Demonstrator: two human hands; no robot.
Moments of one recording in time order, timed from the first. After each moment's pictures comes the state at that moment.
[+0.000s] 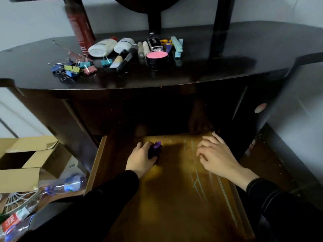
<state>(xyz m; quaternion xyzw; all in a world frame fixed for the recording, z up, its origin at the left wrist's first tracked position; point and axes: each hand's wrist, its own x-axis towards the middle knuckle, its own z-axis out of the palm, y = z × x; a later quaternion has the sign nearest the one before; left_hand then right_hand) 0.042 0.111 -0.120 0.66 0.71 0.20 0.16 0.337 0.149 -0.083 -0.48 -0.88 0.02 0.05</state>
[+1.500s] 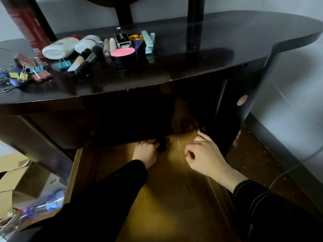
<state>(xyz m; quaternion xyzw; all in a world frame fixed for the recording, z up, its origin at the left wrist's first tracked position) 0.093 0.198 -0.155 0.77 0.63 0.02 -0.01 0.333 0.153 -0.092 -0.52 -0.84 -0.01 0.17</state>
